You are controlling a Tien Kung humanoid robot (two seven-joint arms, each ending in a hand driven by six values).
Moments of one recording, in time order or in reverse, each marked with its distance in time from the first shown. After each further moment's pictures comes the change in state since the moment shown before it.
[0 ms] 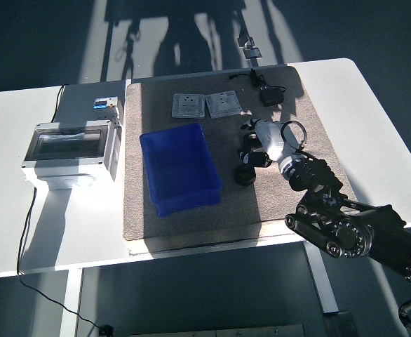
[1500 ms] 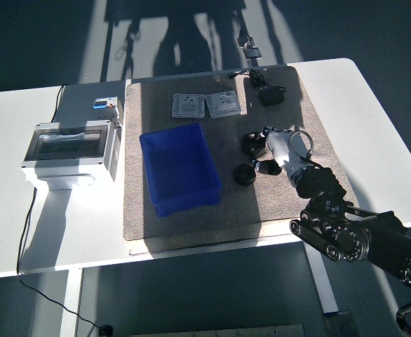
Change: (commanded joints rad) left arm -0.005 -0.002 -0.012 0.000 0.025 0.005 -0.004; right arm -0.011 0.028 -0.020 -0.127 0.037 -0.032 0.004
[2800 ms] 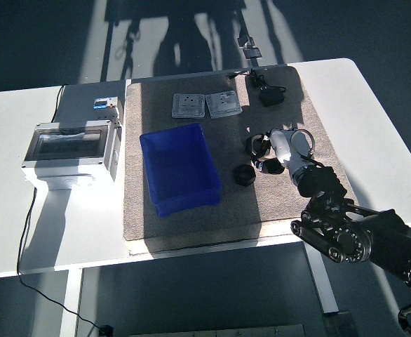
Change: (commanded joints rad) left arm -0.001 0.002 -0.010 0.000 0.015 0.010 -0.009; right arm -0.005 -0.018 0.023 0.039 -0.075 0.004 -0.071
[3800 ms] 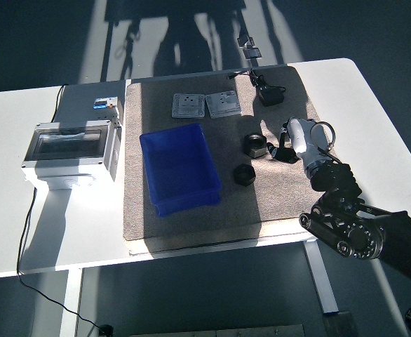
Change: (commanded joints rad) left arm 0.001 -0.004 0.002 0.000 0.002 0.025 -0.026; right arm -0.025 -0.042 0.068 0.046 0.096 -0.097 0.025
